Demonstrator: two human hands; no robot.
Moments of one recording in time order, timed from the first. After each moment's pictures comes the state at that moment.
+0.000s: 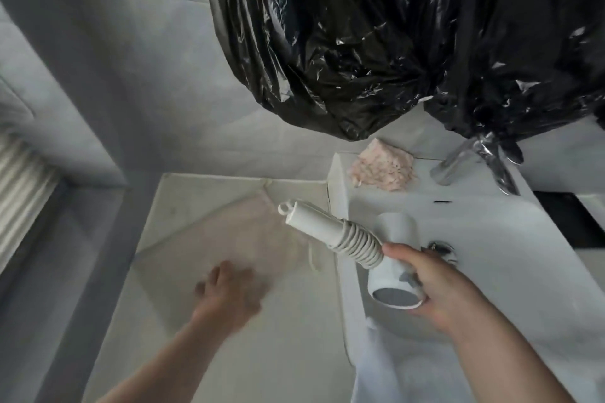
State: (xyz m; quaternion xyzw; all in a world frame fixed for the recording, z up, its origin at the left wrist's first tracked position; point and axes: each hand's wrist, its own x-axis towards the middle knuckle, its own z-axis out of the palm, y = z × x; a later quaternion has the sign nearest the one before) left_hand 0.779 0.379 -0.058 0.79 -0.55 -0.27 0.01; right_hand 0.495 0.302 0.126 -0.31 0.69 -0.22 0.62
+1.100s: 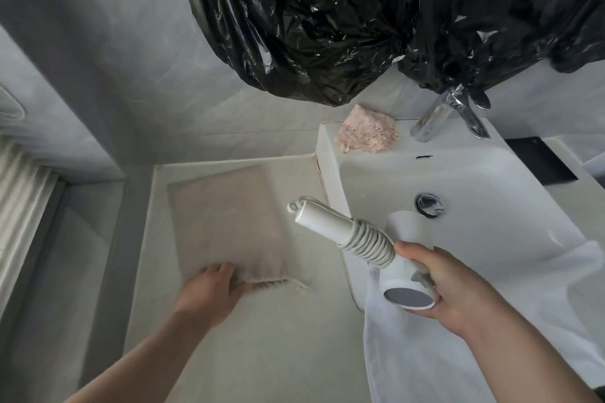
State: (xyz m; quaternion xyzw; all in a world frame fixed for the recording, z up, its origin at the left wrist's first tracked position) left_hand 0.816 0.423 -0.041 0.74 -0.64 -0.20 -0.04; right_hand 0.481 0.390 0.125 -0.26 0.71 -0.24 0.61
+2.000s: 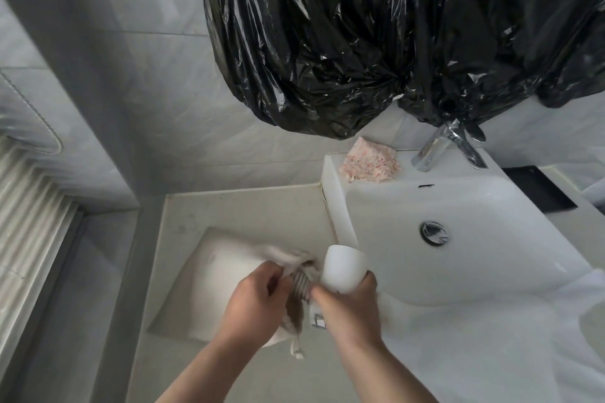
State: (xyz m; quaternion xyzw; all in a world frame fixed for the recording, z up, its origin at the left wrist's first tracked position) left_hand 0.756 0.415 0.045 0.70 -0.53 -0.33 0.34; right_hand 0.612 0.408 0.072 -0.32 0.78 -0.32 0.43
